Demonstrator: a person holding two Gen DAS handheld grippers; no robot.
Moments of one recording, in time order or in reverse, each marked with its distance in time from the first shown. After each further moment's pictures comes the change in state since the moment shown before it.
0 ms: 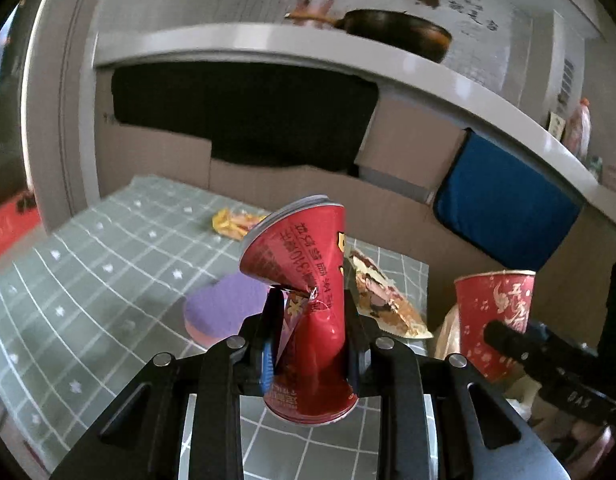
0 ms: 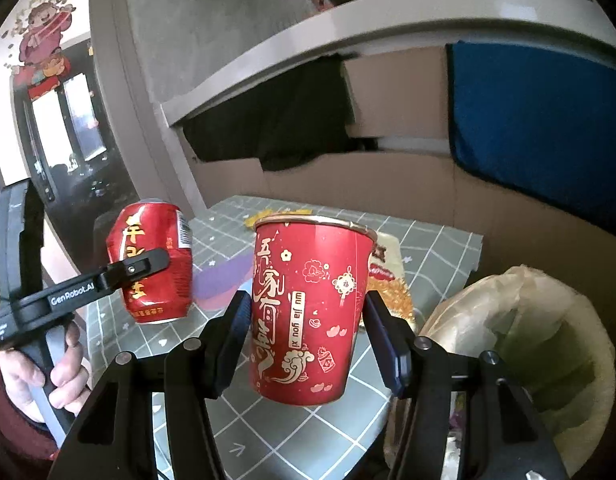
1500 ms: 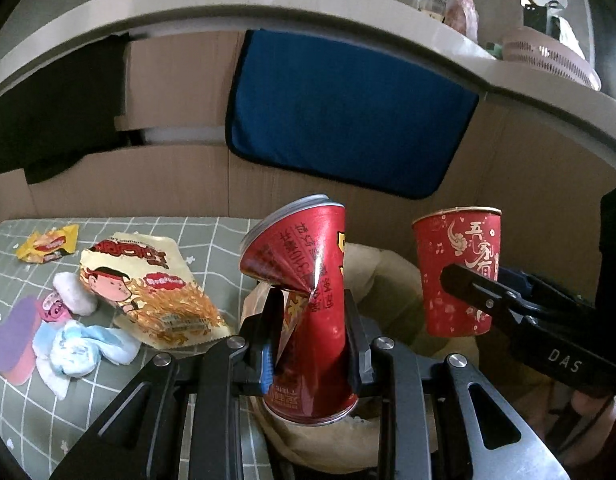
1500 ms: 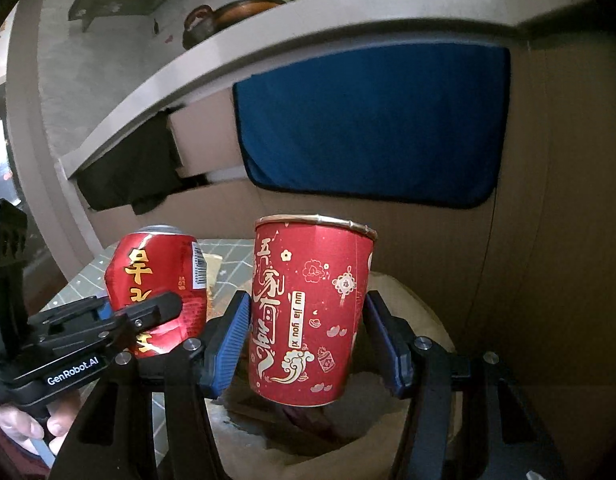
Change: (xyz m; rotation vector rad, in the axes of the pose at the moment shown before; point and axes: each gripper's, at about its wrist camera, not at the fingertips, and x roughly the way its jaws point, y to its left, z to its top) left arm 0.089 -0.211 -0.042 0.286 0.149 -0.304; right arm -0.084 -0.139 -0.028 0.163 -0.101 -0.339
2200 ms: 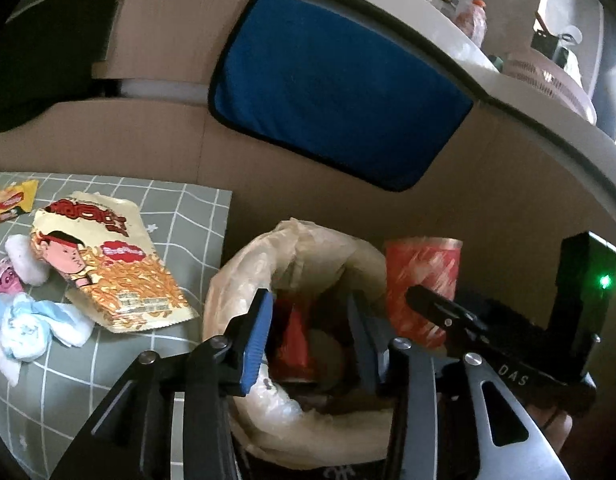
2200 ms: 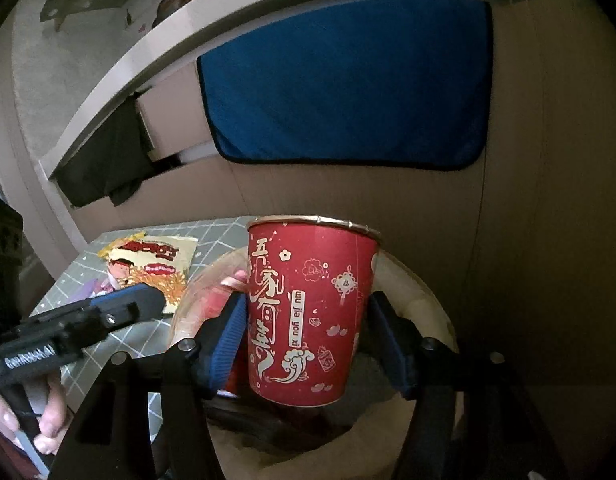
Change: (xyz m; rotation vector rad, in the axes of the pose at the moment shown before) left arm 0.019 0.020 0.005 -0.122 0.082 -0.165; right arm 0.027 -0.013 -0.011 0.057 0.077 -0.038
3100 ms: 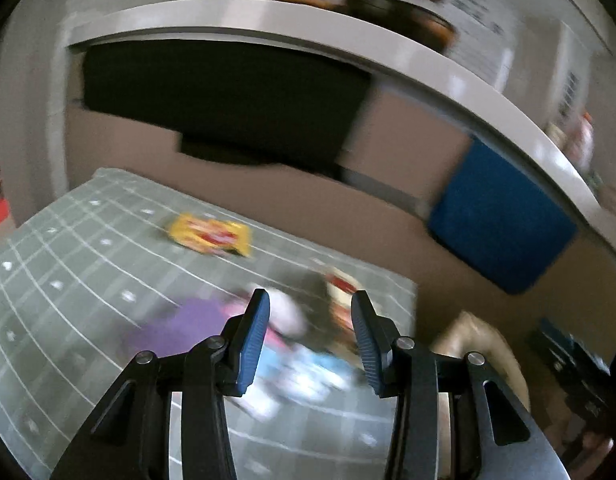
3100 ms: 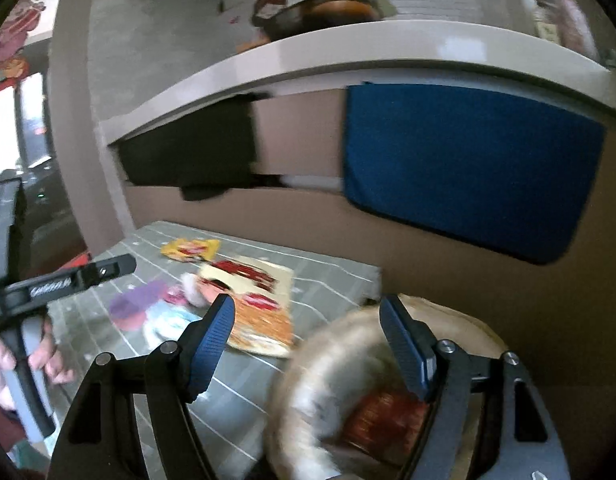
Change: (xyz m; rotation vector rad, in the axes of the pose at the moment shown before) left arm -0.143 0.166 0.022 -0.248 -0.250 0.378; right arm -0.009 0.128 0.032 -0.237 -0.083 0.140
